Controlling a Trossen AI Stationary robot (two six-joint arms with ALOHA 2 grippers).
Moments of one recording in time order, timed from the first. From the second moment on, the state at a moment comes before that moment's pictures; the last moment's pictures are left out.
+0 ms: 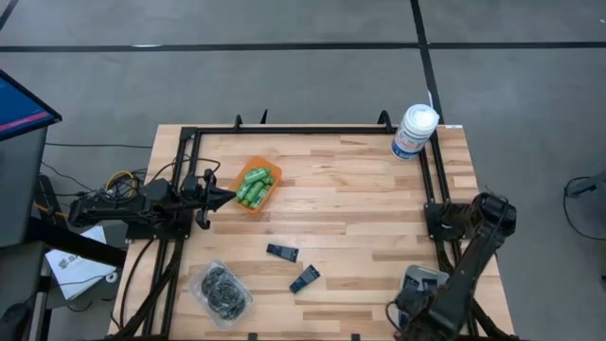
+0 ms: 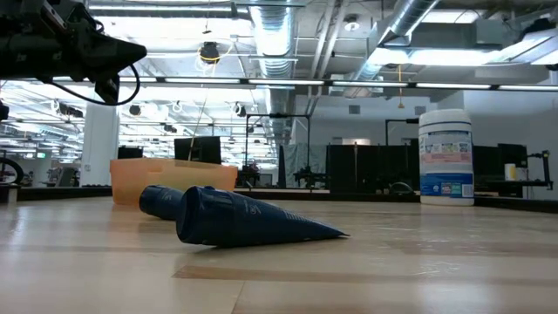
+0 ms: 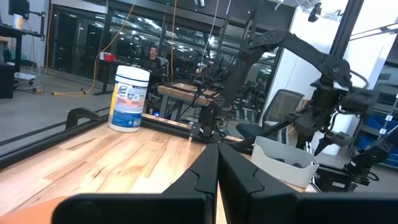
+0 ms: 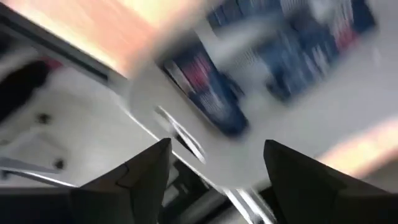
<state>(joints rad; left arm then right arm) 0.04 0.02 0.01 0.16 -0.09 -0.24 0.99 1.85 1.50 -1.20 -0.29 1.89</state>
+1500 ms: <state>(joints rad) 0.04 0.00 0.01 0.16 -0.08 -0.24 0.37 1.95 1.50 -0.47 0.06 0.15</state>
